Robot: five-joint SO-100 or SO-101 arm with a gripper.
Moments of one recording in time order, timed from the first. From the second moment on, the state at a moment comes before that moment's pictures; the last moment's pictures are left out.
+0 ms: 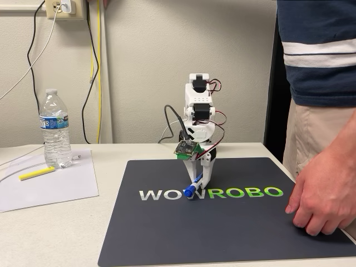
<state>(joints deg) -3.4 68.1 76.7 68.6 -58.3</state>
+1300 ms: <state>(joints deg) -7.5 139.0 114.9 30.4 -7.7</state>
